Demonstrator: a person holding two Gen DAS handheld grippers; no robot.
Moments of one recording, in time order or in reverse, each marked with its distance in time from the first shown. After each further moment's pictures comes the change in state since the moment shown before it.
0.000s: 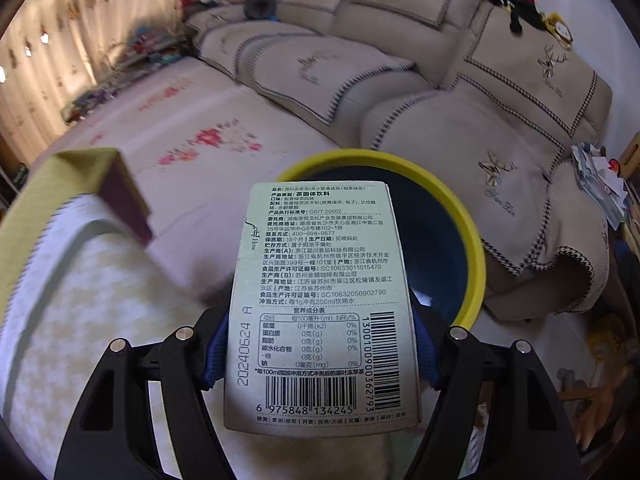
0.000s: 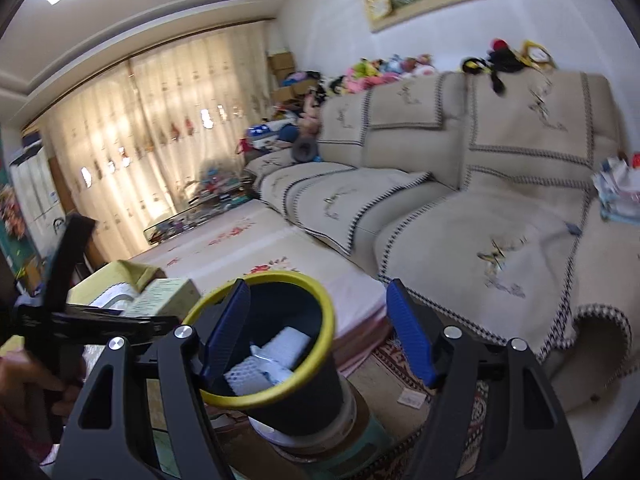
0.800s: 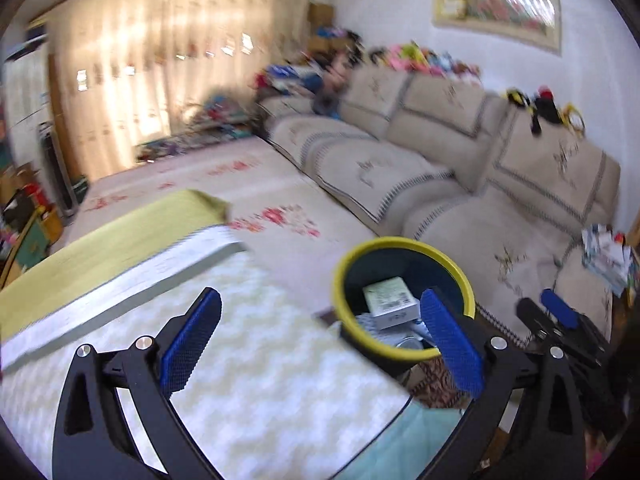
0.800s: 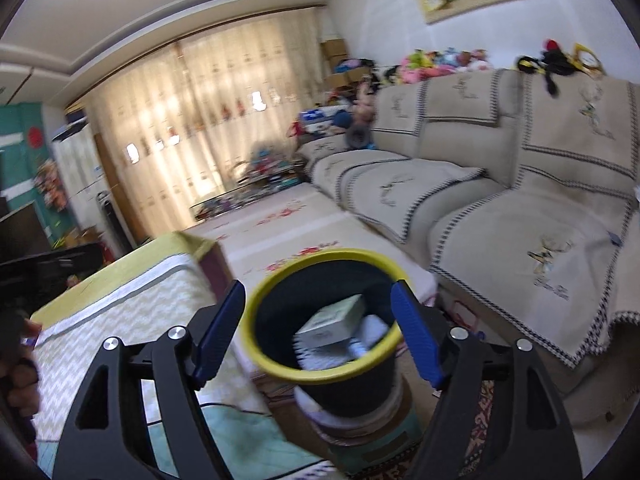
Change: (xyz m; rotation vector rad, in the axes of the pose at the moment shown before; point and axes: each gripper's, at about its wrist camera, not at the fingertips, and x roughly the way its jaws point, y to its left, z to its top) left arm -0.201 0.060 -0.110 -0.175 -0.435 0.172; right arm -0.015 0.068 -0.016 -0.115 0.055 0.201
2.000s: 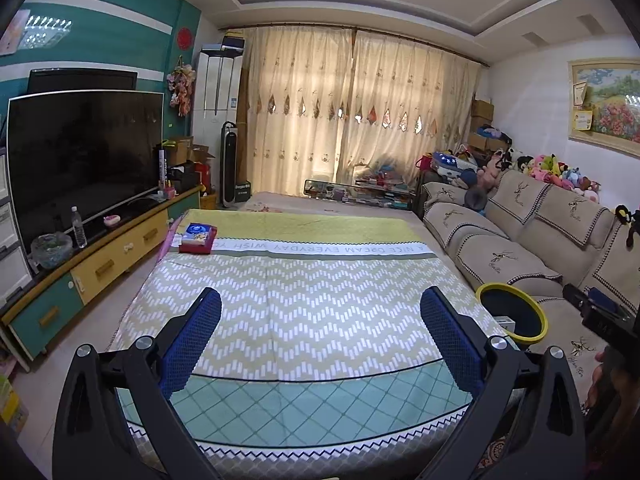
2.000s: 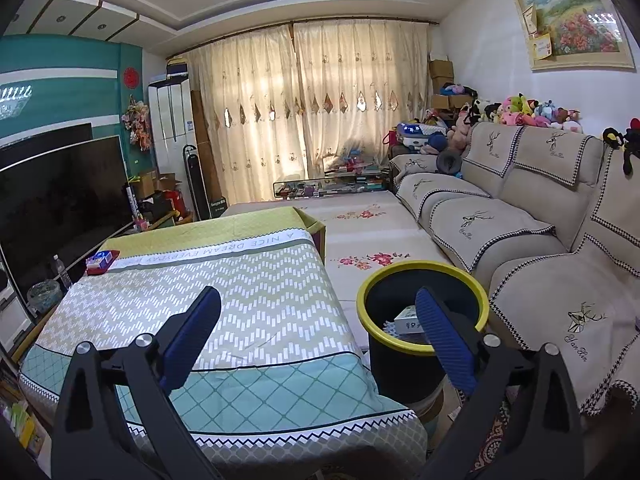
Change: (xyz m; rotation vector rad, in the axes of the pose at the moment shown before) left arm -0.295 0.081 -0.182 -0.325 -0.271 0.489; right arm -0.106 0.100 -0.005 -0.255 0.000 0.232
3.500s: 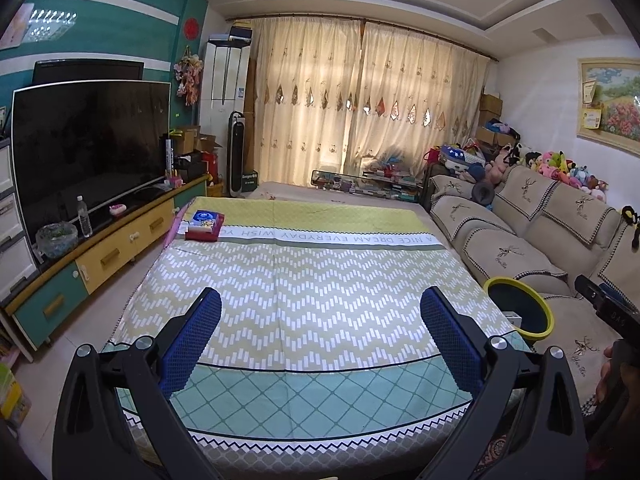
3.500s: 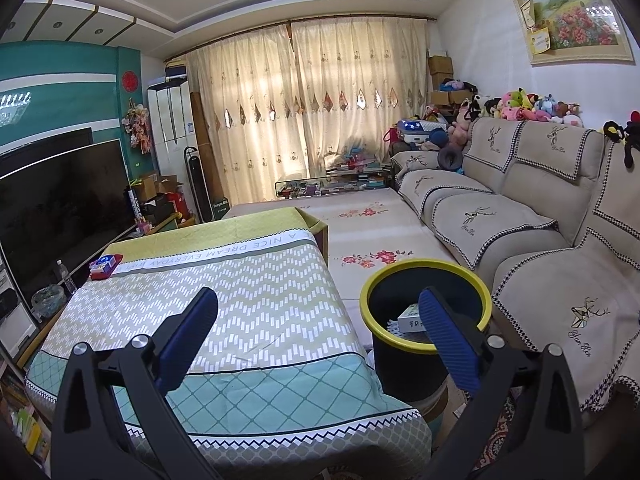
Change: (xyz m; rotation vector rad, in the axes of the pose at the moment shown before) left arm 0.013 0.002 -0.006 -0.017 0.037 0.020; right arm 0.007 0.002 -0.003 0.012 0.011 0.011
